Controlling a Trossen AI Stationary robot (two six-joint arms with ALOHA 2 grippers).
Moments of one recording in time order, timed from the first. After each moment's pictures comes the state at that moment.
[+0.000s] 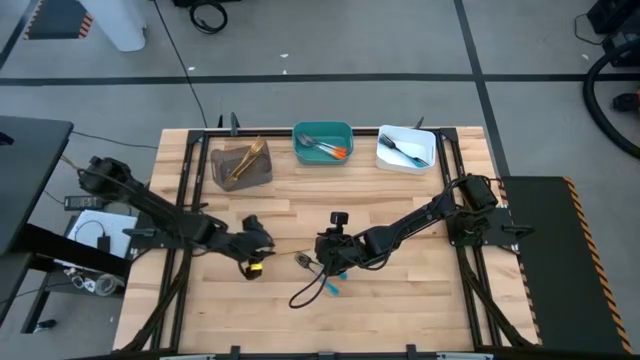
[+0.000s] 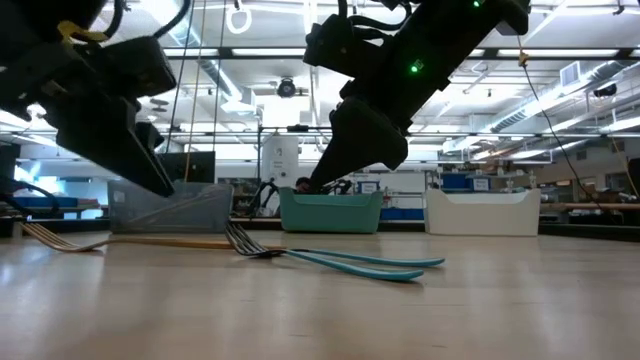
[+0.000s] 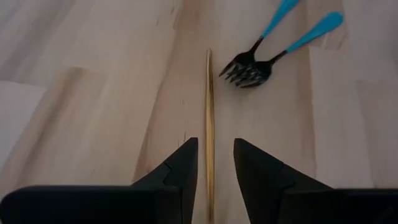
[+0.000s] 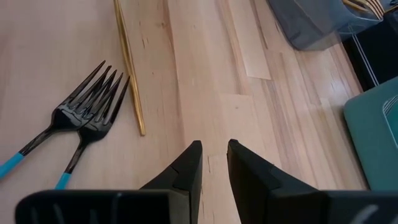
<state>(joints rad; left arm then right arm) -0.43 1.29 0.46 0.02 -0.36 -0.50 0.33 1.96 1.24 -0.22 0.66 0.10</state>
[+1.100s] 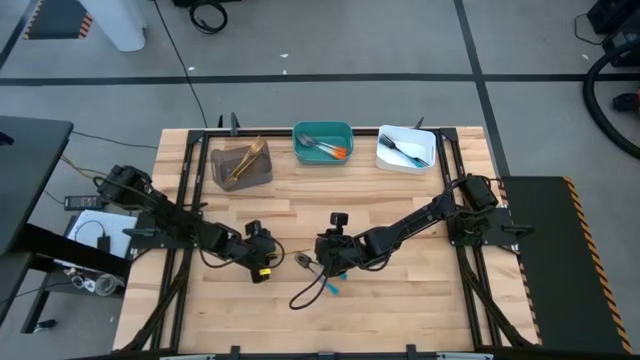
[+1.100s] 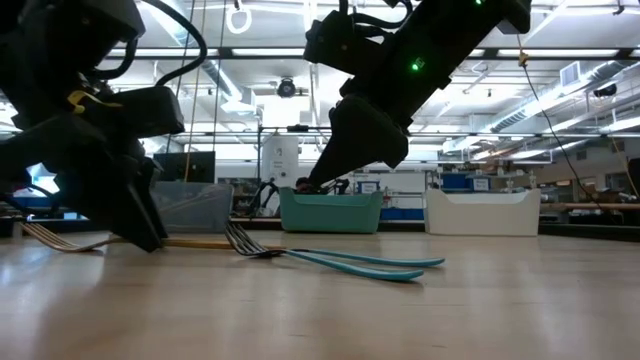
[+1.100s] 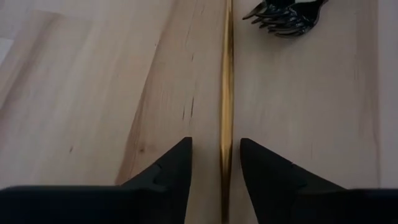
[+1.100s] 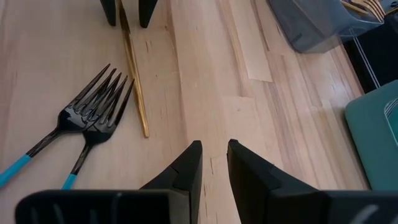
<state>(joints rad) -0.44 1.52 0.50 0.02 -0.37 -0.56 0.33 1.96 1.24 -0.21 0.66 0.10</state>
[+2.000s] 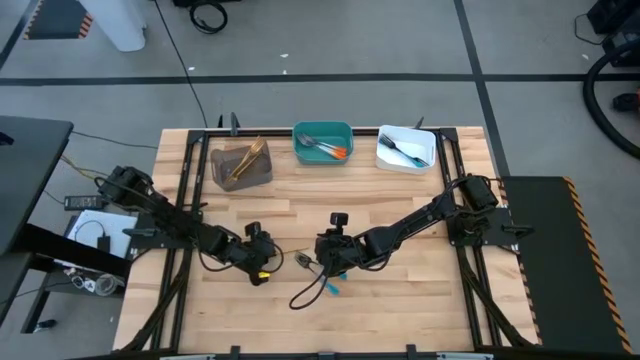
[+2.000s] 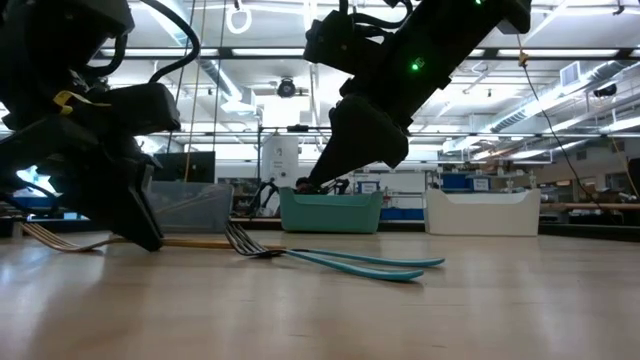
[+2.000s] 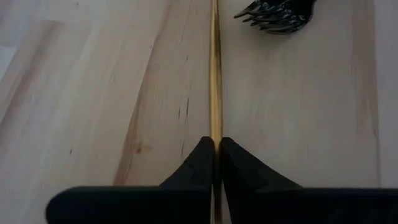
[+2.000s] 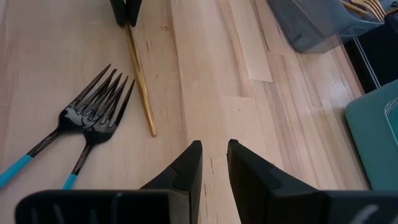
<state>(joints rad) -0.47 1.54 0.50 -0.02 -0.41 -0.57 0.33 1.96 1.24 -0.21 0.66 0.10</state>
